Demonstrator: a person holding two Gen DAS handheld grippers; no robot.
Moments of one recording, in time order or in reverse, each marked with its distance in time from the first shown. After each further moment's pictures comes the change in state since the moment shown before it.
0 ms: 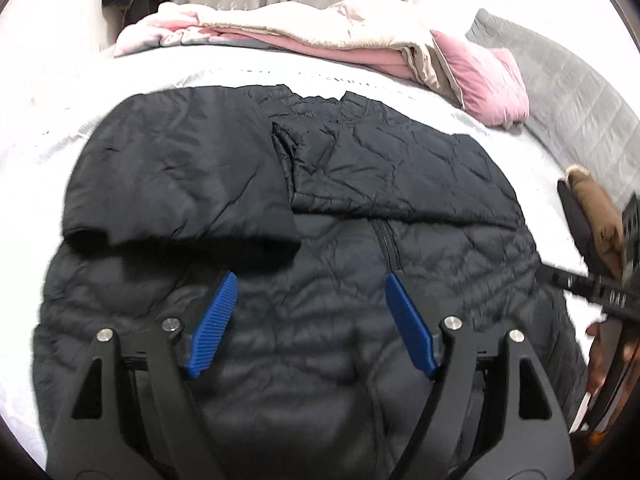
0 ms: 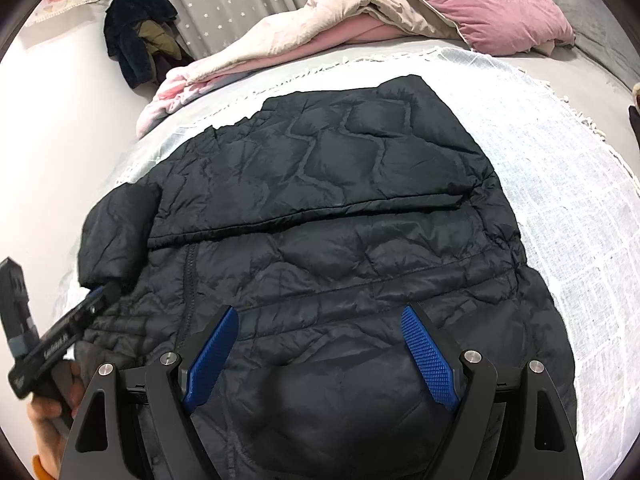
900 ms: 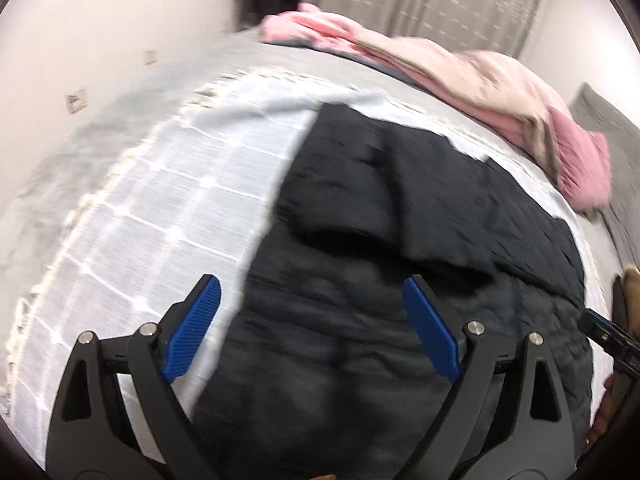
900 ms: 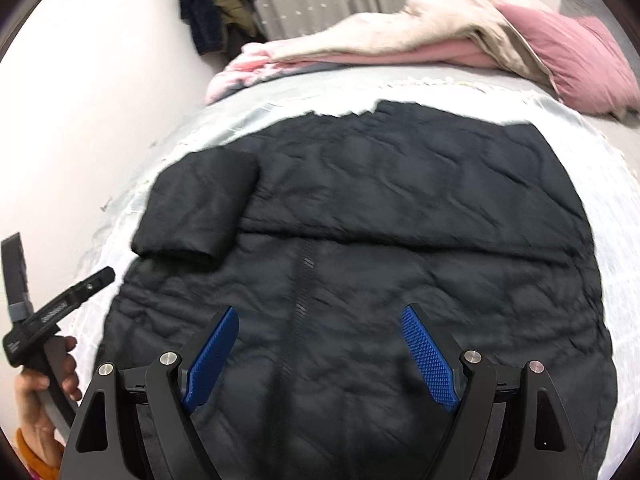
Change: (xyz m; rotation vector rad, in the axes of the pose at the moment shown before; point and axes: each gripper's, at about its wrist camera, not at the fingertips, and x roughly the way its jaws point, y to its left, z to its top) left arm -0.045 0.137 -0.005 -0.324 -0.077 0.284; right arm 0.019 0.121 0.011 -0.244 -0.018 0.109
